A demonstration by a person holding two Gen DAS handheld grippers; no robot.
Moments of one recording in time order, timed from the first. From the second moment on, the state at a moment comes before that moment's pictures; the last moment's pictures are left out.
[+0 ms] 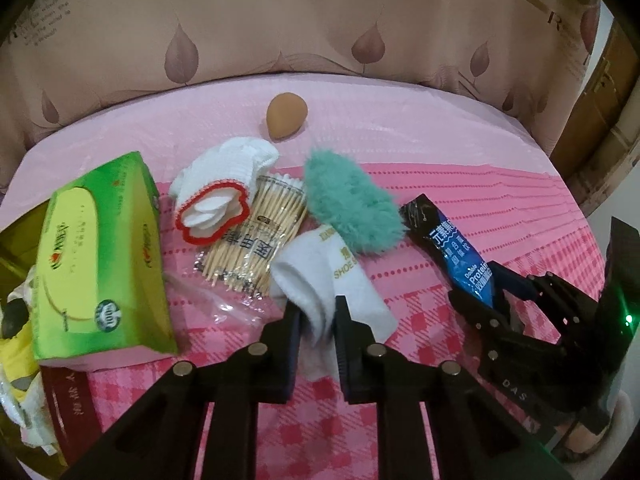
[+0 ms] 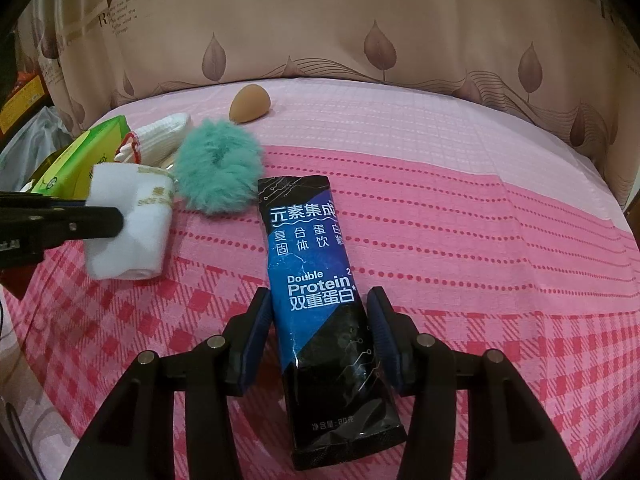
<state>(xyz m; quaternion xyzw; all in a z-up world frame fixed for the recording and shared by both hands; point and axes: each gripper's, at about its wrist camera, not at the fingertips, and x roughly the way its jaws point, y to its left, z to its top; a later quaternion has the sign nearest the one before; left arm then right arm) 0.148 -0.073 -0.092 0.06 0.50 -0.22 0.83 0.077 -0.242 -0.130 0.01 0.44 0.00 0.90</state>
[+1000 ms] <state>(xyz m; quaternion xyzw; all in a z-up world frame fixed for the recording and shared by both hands) 0.131 0.044 -0.017 0.05 0.43 -0.13 0.89 0.077 -0.243 -0.131 0.00 0.44 0.00 0.90</state>
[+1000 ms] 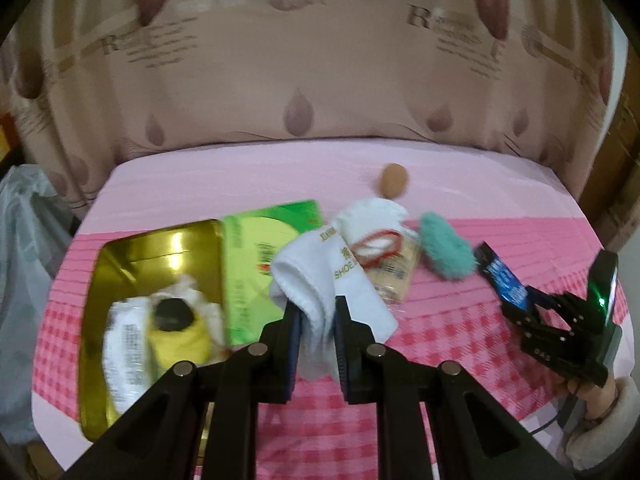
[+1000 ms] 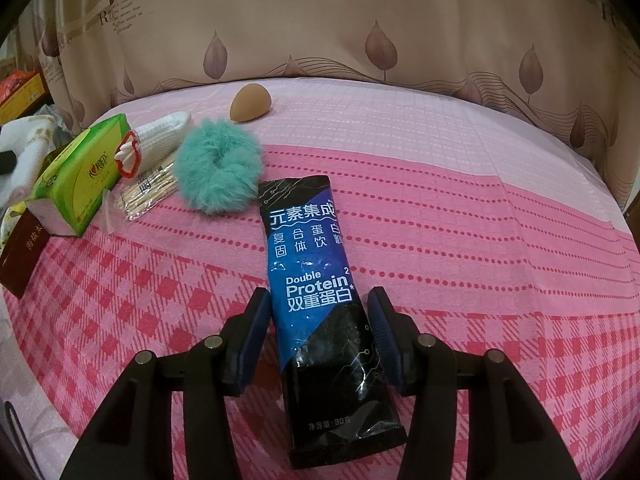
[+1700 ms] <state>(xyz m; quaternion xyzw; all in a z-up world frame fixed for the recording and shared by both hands) 0.182 0.165 -0.008 -0.01 0.44 -0.01 0.90 0.078 -0.242 -0.131 0.00 0.44 0.00 0.90</state>
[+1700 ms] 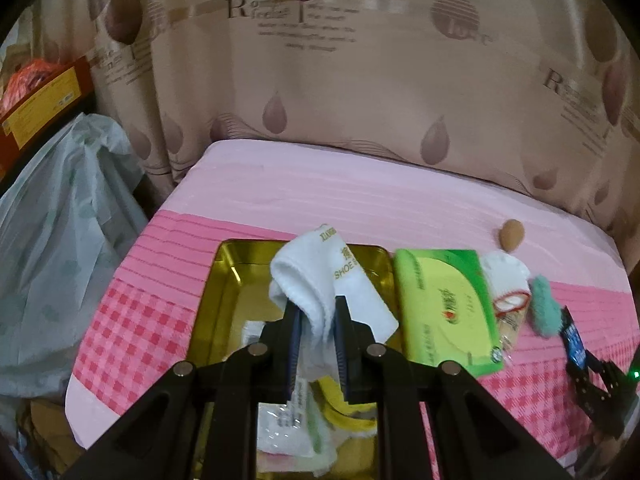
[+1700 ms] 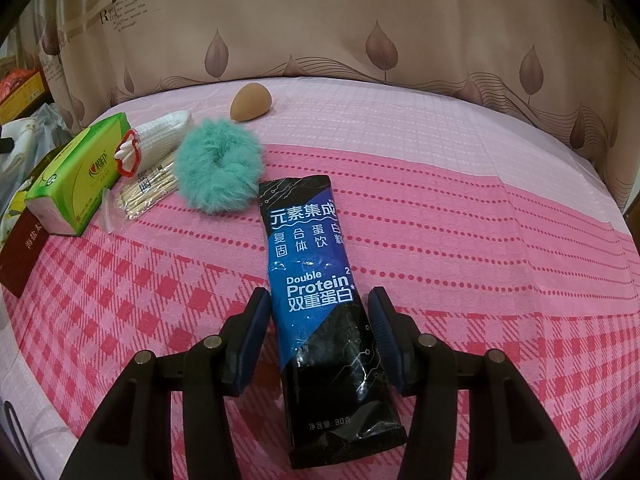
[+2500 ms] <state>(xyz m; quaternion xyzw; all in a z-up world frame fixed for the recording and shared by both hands) 0.237 0.193 -0.062 0.00 0.50 0.03 0.87 0.078 -0.242 -0.131 0.00 0.44 -0.01 0.90</state>
